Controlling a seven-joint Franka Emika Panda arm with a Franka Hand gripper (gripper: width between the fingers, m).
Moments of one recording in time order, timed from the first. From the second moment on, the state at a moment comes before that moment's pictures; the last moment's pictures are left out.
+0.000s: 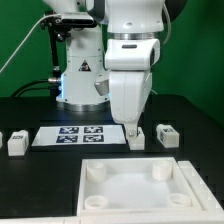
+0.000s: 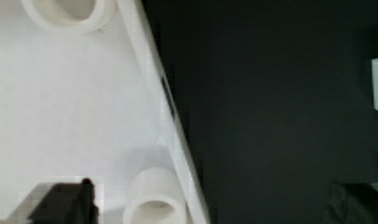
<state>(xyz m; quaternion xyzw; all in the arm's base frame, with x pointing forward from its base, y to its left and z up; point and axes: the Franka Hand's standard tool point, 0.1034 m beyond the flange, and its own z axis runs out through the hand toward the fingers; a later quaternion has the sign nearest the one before) 0.488 0.076 0.078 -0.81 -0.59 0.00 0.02</state>
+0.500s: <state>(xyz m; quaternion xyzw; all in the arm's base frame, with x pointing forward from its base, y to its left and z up) 0.476 0.081 0.071 -0.93 -0.36 -0.01 0.02</state>
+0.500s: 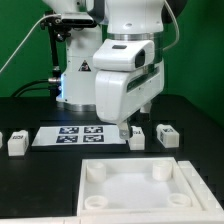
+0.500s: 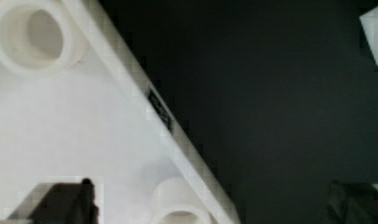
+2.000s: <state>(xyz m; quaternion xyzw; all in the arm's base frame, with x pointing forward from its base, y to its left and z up) 0.404 0.175 0.043 -0.96 -0.05 0.28 0.03</state>
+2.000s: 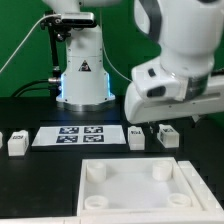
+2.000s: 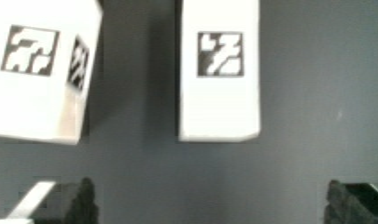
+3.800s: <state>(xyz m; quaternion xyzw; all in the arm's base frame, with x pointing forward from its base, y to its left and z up) 0.375 0.176 0.009 -0.90 -0.06 0.44 0.03</state>
